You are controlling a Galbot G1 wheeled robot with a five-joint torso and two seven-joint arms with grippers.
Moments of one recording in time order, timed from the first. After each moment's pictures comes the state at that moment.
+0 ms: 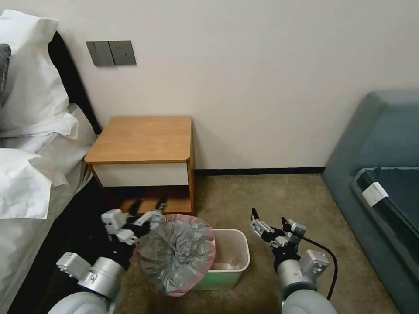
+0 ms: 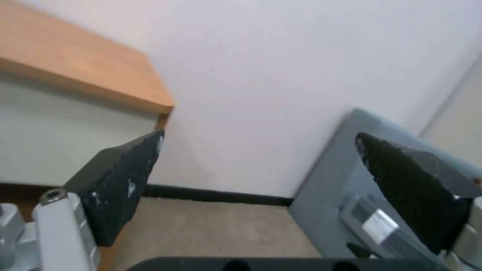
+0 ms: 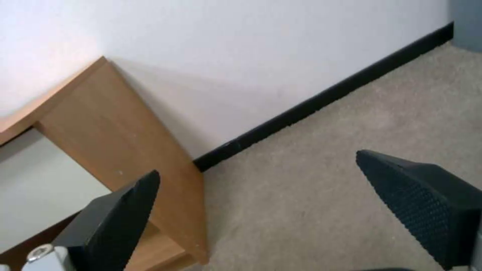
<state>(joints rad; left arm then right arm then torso) 1.73 -1.29 -0.62 -2.36 -0.75 0.12 0.28 -1.63 1.36 0.22 2.27 0.48 -0.17 0.48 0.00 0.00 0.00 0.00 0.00</state>
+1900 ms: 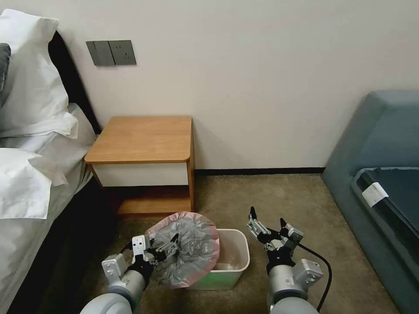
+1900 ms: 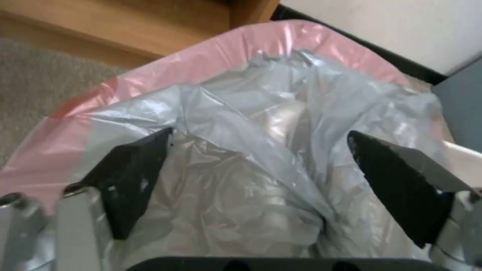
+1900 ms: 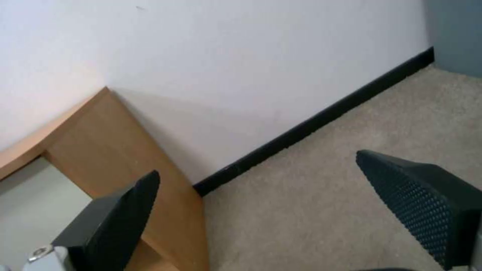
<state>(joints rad) 1.66 -1.42 -0.52 -2.21 -0.59 0.58 -0.12 -1.66 1.42 0.19 2.27 0.37 -0.06 0.49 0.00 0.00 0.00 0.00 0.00</state>
